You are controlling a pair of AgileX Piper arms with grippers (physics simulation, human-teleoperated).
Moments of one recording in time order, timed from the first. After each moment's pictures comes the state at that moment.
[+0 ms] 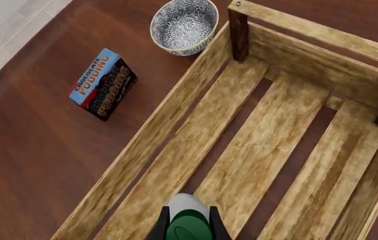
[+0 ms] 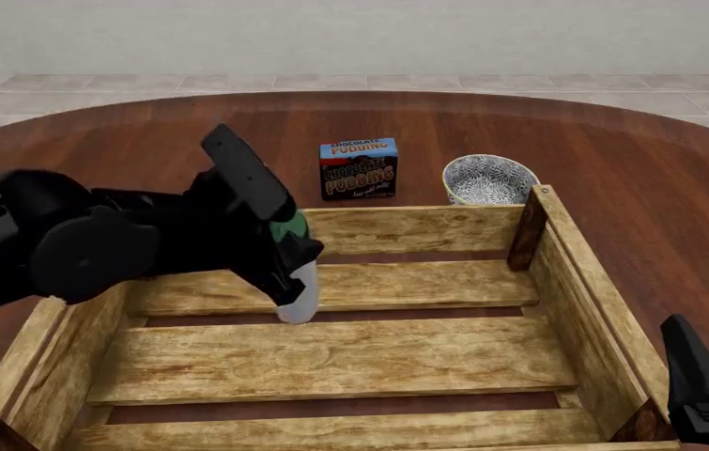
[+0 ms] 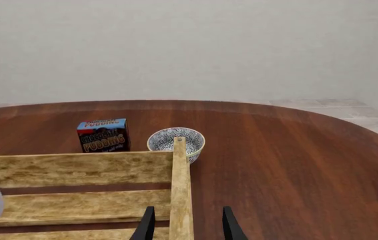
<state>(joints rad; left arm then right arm) -0.69 1.29 -0.91 0.33 0.30 0.00 0.00 0.00 0.01 0.02</state>
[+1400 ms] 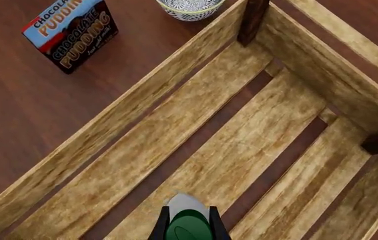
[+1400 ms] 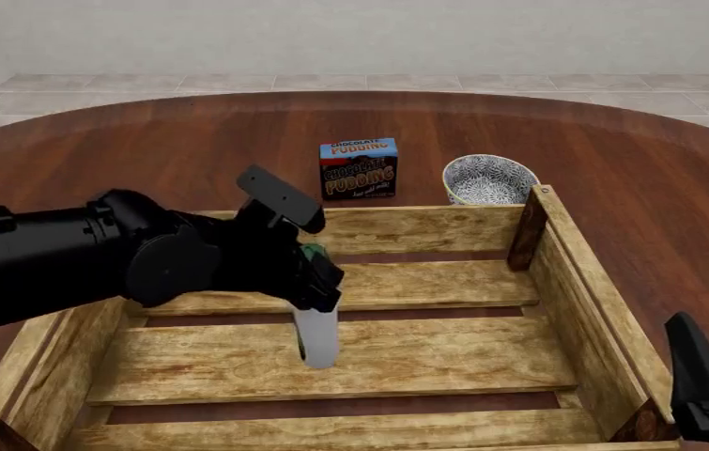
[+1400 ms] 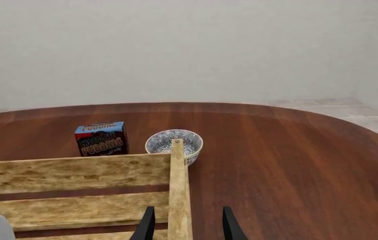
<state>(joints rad) -0.71 1.46 -0.92 0.32 0.01 -0.01 0.00 0.00 0.01 0.03</state>
